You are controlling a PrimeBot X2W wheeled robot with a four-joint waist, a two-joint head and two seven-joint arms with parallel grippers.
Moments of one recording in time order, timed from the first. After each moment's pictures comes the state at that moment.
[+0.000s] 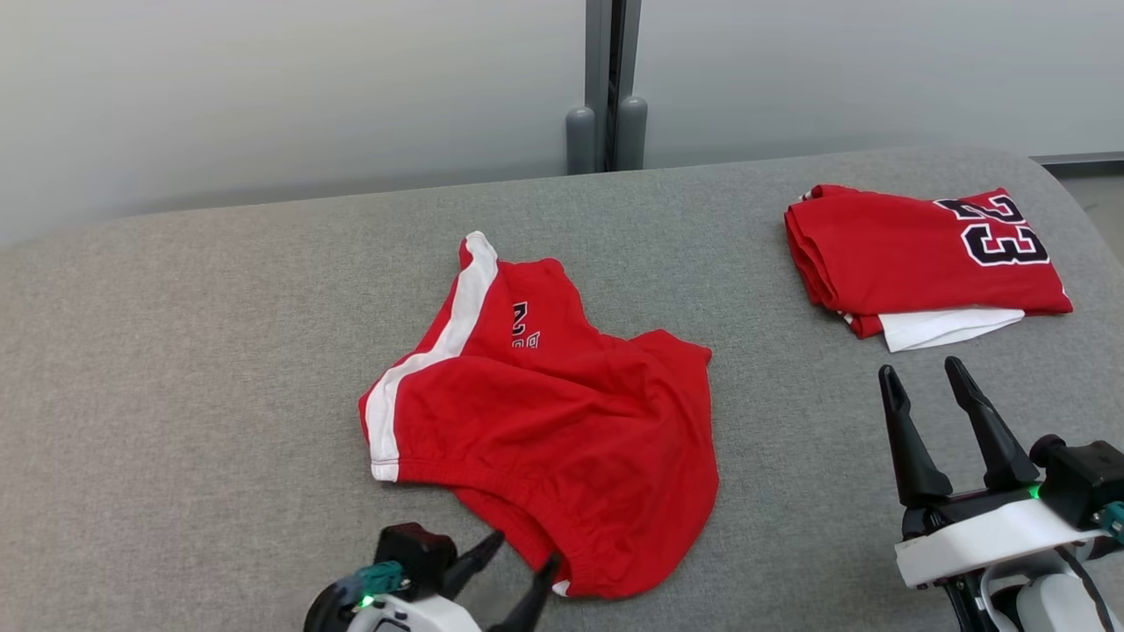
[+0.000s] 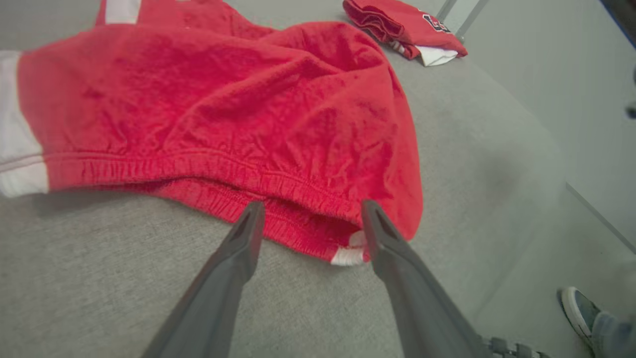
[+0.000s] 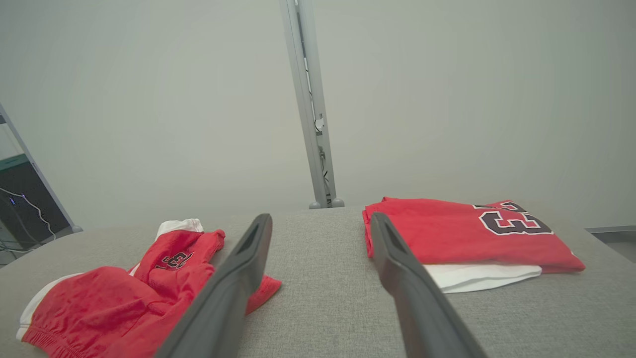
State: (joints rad) left arm -0.02 0.13 -0.45 0.18 -0.44 -0.13 0.16; right arm -0.12 -0.18 0.14 0.20 0.38 0.13 -0.26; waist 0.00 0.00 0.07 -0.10
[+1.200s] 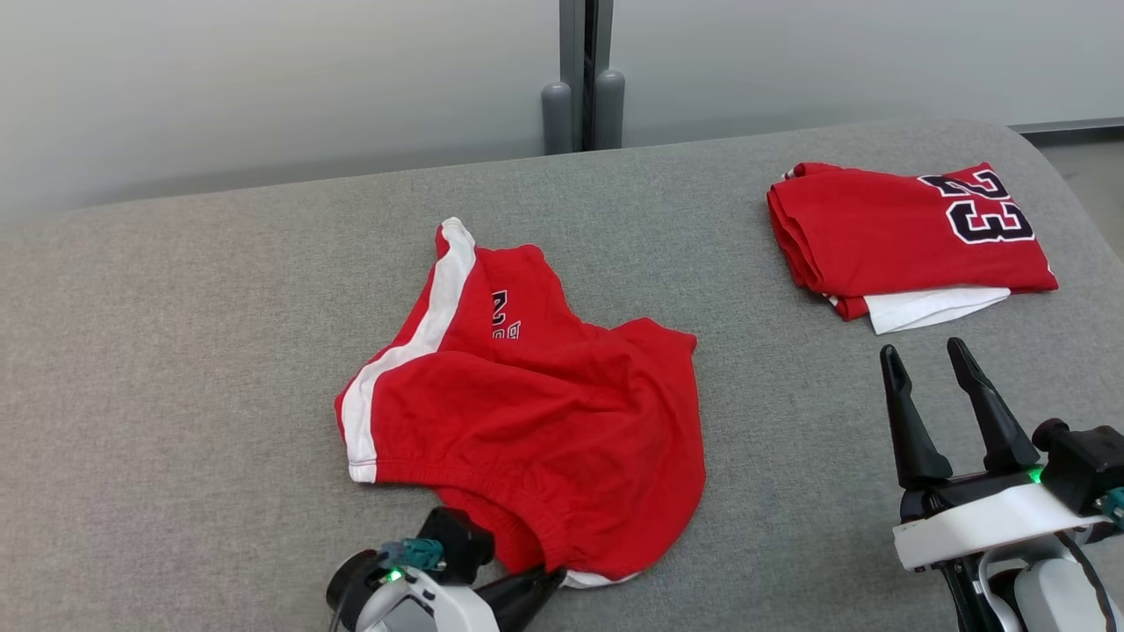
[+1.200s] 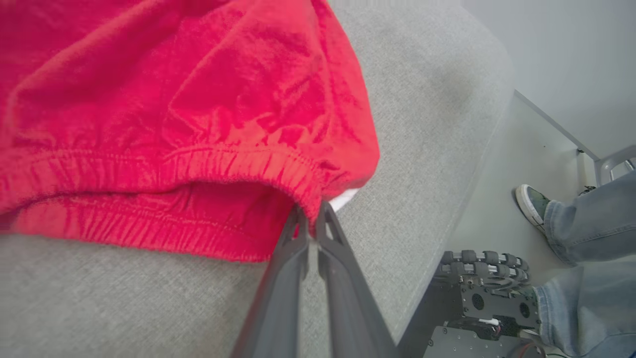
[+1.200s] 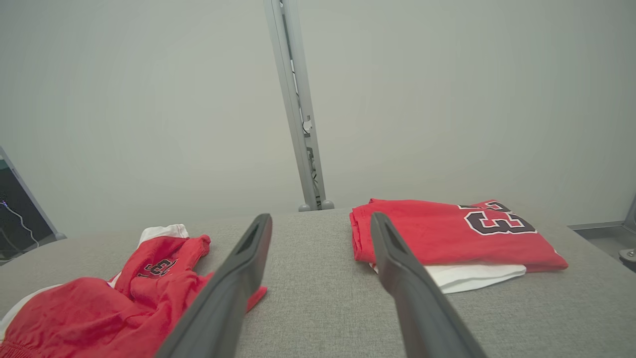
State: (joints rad) left arm -0.22 0.30 -0.81 0.23 -0.64 -0.13 0.19; right arm -0.15 -0.17 0.13 0.20 0.37 0.13 -0.26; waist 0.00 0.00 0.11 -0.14
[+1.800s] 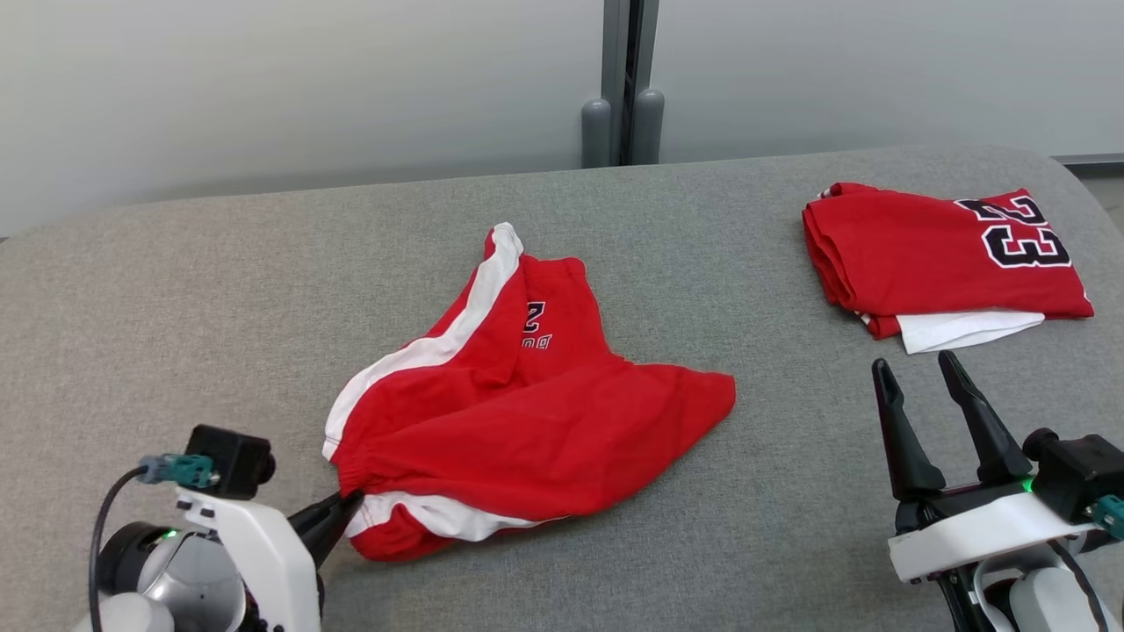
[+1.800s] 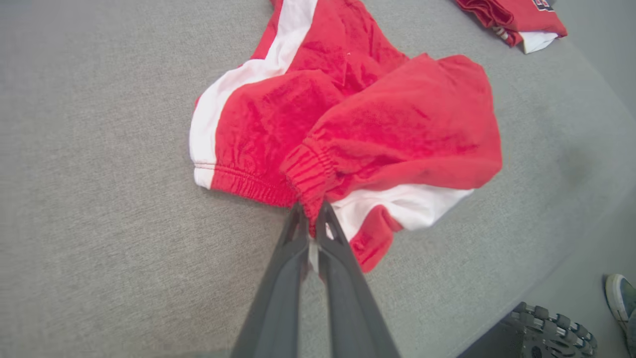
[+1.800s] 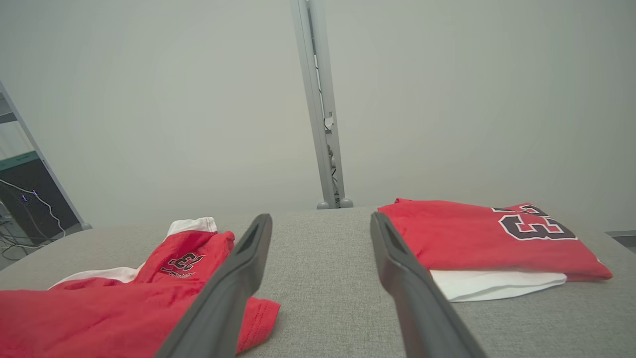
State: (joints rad) left arm -0.17 0.59 -0.55 -0.03 -0.86 0.05 0.42; right arm -0.14 -0.17 0.14 0.21 0.37 0.13 -0.26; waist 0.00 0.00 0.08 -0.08
